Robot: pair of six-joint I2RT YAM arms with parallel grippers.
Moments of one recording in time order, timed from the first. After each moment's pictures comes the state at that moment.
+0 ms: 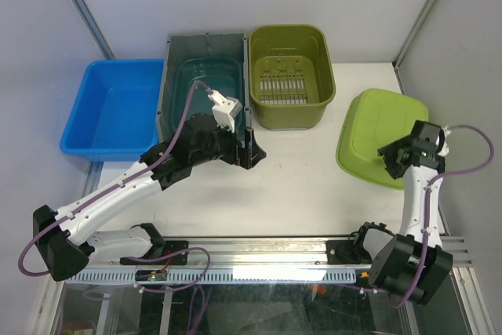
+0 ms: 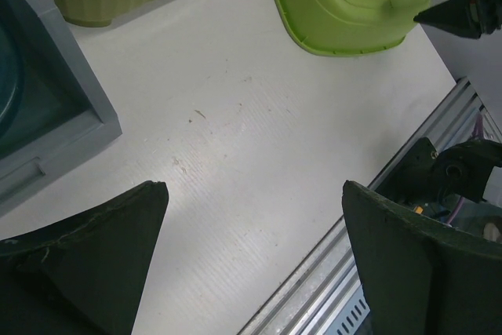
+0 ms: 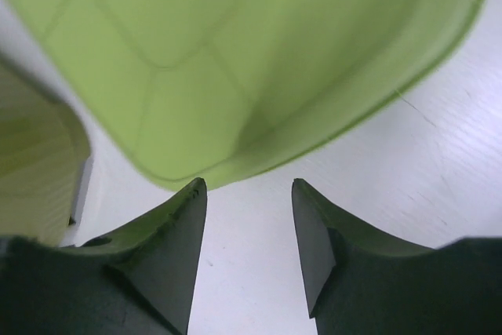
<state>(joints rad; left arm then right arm) -0.85 1.12 1.01 -0.31 0.06 -0.45 -0.34 1.04 0.87 -0.76 0.00 0.69</state>
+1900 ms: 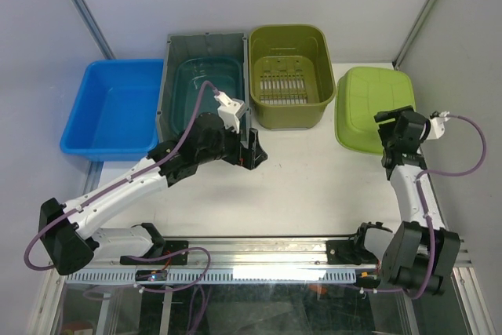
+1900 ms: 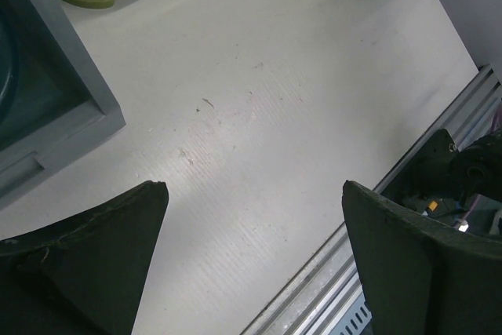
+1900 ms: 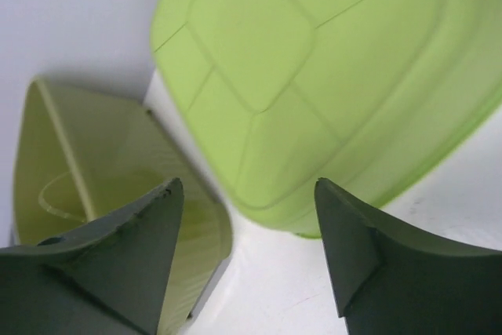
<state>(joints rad) -0.85 1.17 1.02 -0.33 0.06 -0.45 -0.25 1.10 0.68 -0.07 0.17 0.96</state>
